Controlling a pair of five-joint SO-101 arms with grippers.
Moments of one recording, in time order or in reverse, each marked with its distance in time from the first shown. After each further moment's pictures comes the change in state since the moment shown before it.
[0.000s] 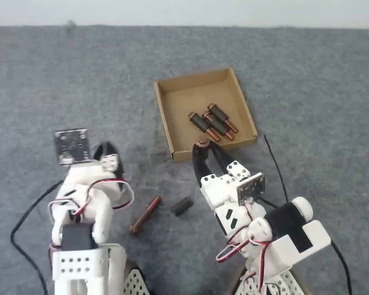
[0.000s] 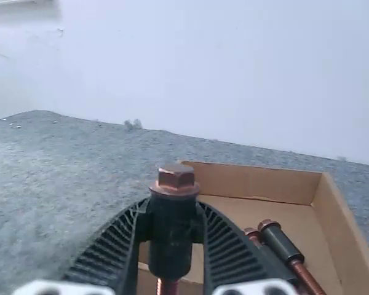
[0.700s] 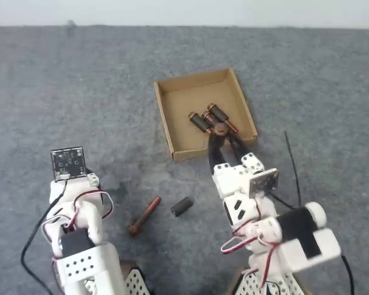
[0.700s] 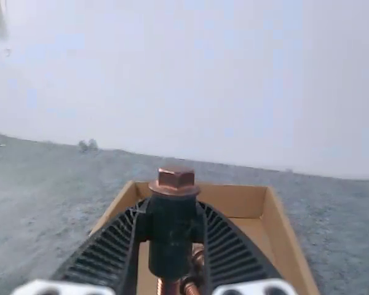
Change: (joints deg) left arm -15.2 -7.6 16.3 -4.9 -16.6; right arm 7.8 -5.3 -2.7 5.2 0.0
